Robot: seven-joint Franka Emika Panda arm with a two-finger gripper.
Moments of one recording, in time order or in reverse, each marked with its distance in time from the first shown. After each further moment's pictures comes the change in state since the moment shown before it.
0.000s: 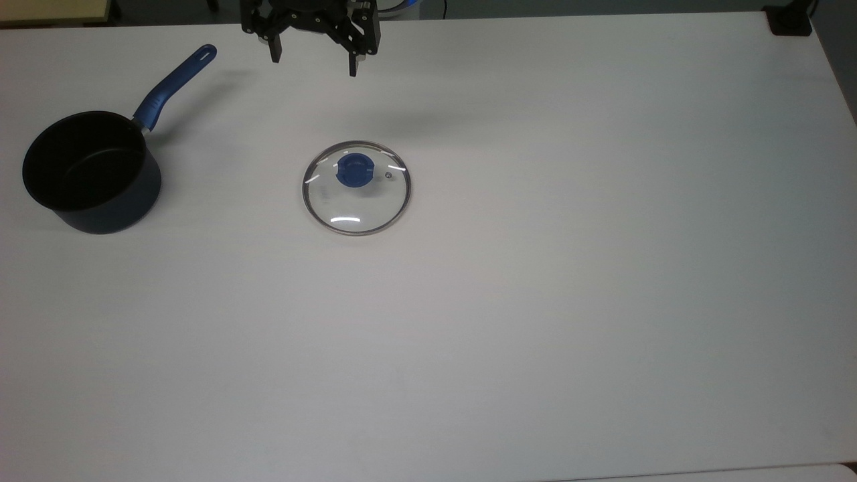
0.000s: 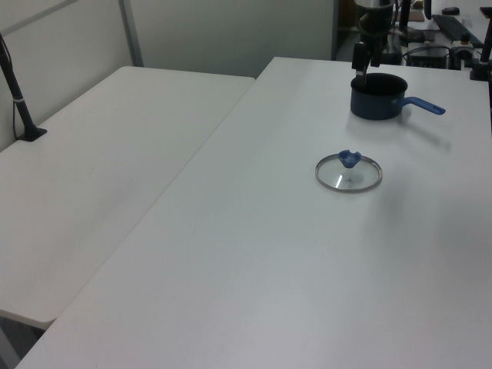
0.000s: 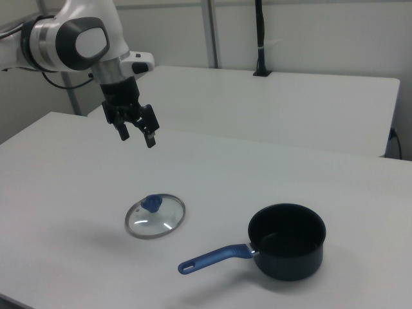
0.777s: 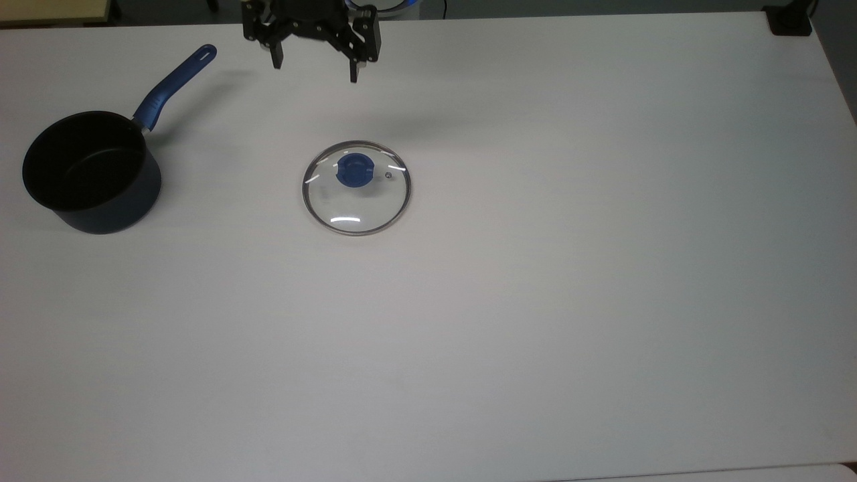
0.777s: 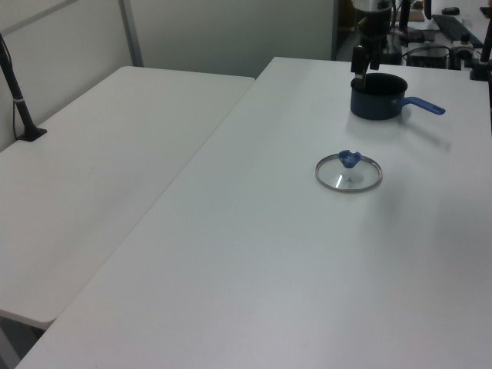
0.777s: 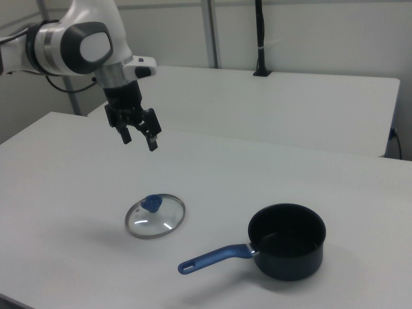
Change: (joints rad) arm 0.000 0.022 0.000 0.000 0.000 0.009 0.000
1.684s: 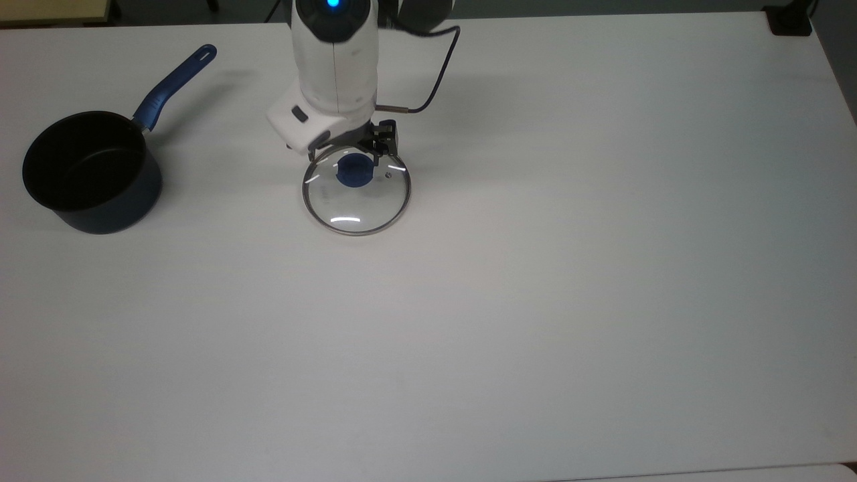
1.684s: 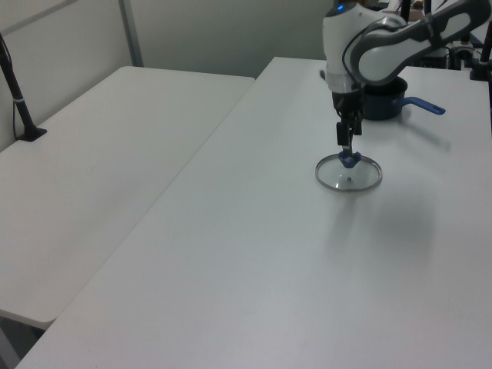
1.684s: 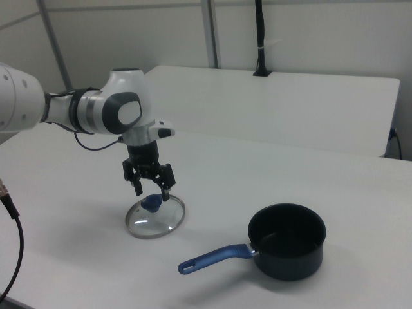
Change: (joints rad) arm 0.009 0.255 0.014 -0.096 0.000 0.194 -0.098
